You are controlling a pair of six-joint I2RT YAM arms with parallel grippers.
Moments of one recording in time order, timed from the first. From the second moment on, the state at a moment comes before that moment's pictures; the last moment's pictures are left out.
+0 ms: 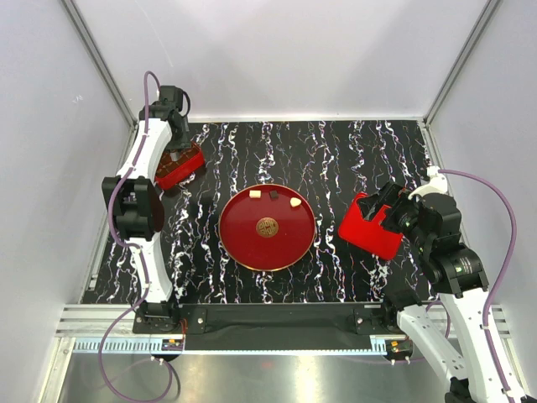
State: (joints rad) left arm -0.05 2.05 1.98 -0.94 -0.26 -0.18; right arm 0.24 0.62 0.94 -0.72 -0.02 0.58
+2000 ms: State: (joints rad) left arm -0.84 1.56 1.15 -0.76 -0.42 -0.56; right arm 0.24 0.53 1.01 -0.84 0.00 0.58
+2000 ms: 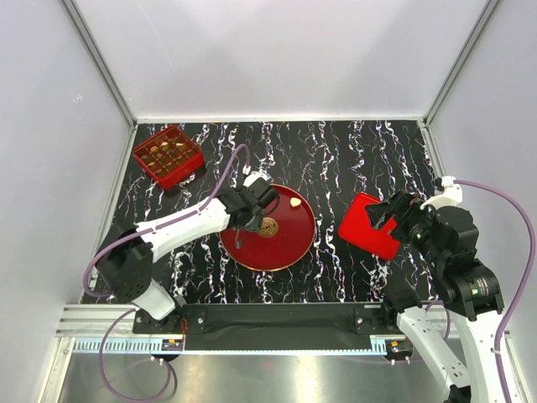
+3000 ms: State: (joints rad) left arm -0.87 1.49 1.24 -0.89 -0.39 -0.56; right arm 0.24 0.52 1.01 -0.84 0.01 0.57
